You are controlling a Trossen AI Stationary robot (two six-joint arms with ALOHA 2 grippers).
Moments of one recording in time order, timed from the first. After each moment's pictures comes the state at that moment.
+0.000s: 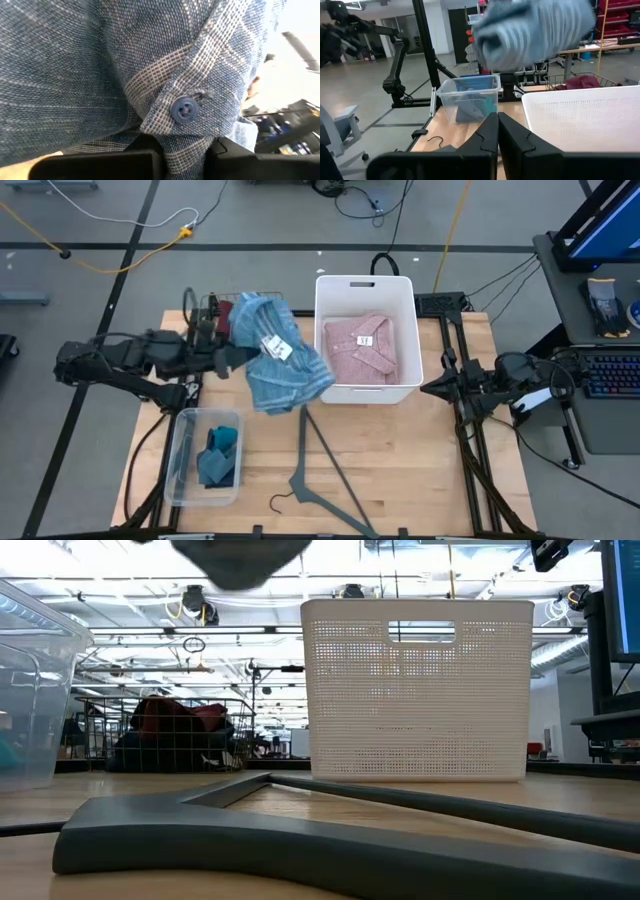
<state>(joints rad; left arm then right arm) -0.11 0.82 1.02 -0.34 -0.40 -0.90 0.28 0.32 0.59 -0.27 0.16 0.15</state>
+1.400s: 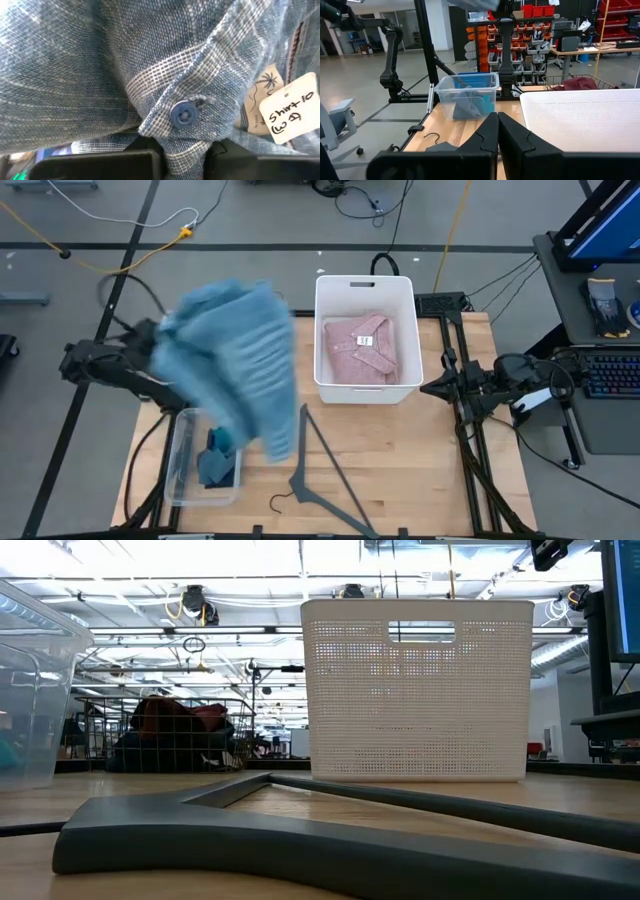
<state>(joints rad) -0.11 0.99 1.02 0.63 0.13 -0.03 0.28 0.32 0.59 -0.28 0.16 0.11</state>
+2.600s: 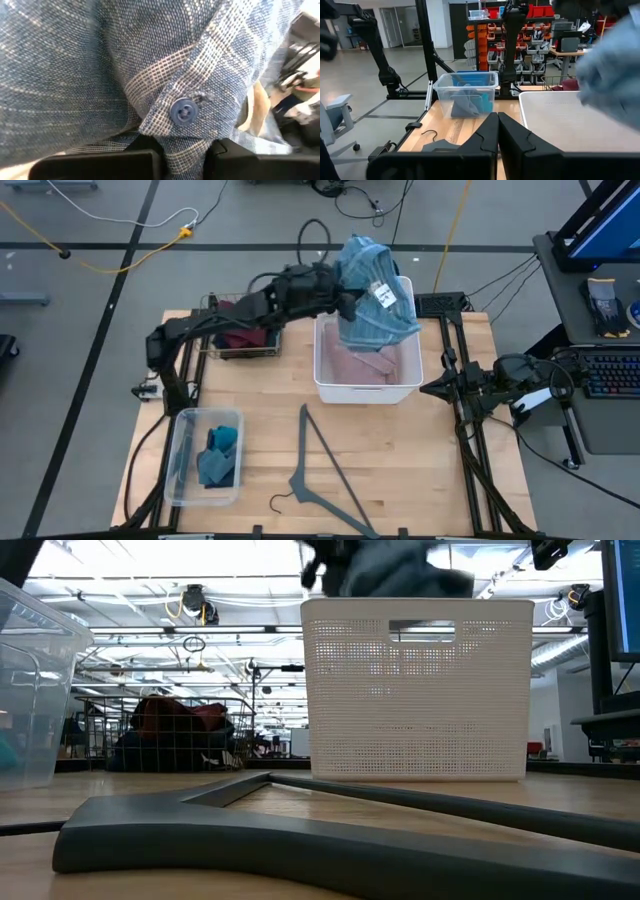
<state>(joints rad) 0.30 1.81 1.85 -0.20 -0.15 -0.56 0.28 0.32 0.59 -0.29 0.16 0.08</state>
